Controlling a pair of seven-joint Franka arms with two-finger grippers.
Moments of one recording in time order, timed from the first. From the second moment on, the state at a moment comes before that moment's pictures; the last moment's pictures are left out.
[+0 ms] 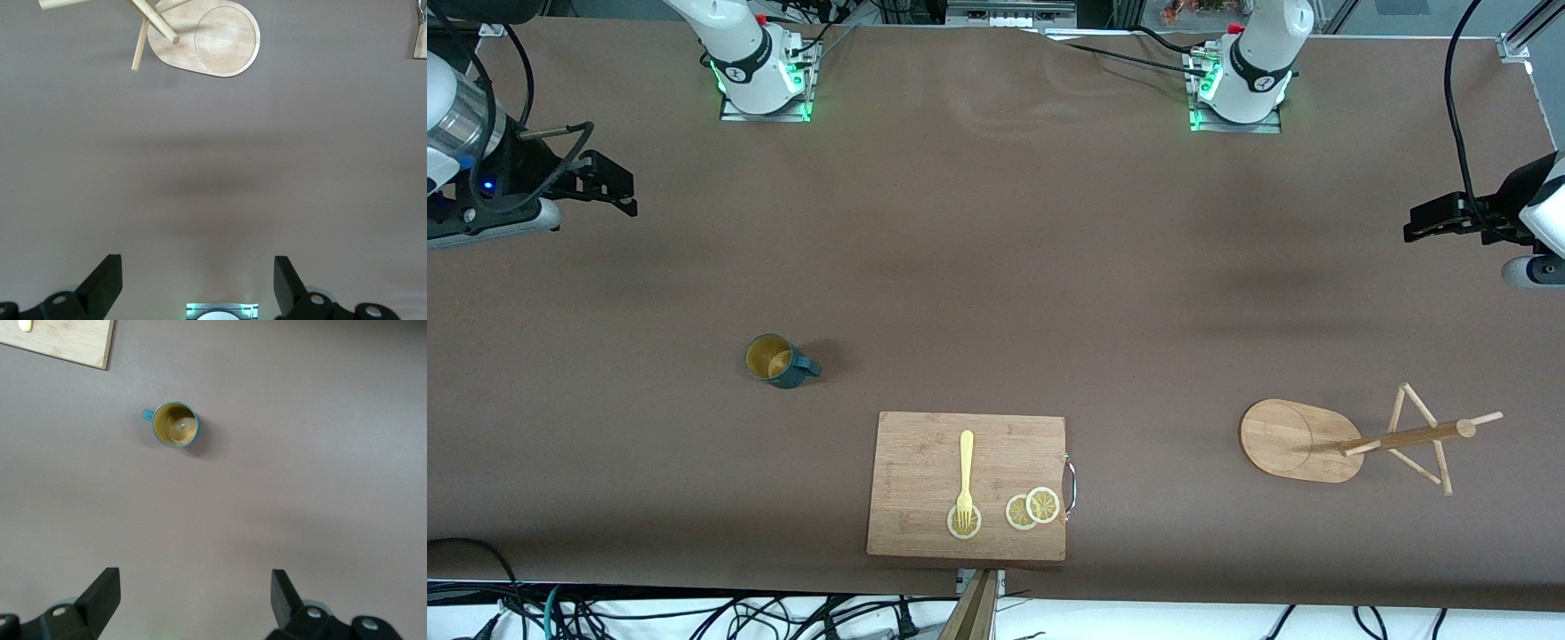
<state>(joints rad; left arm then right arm) 0.06 0.18 -0.02 -1.38 0.00 1.37 0.03 0.04 0.00 0.05 -1.63 0.00 1.60 -0.13</state>
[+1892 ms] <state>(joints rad) 0.06 0.18 -0.02 -1.38 0.00 1.37 0.03 0.04 0.05 0.06 -1.58 -0.03 1.60 -0.12</state>
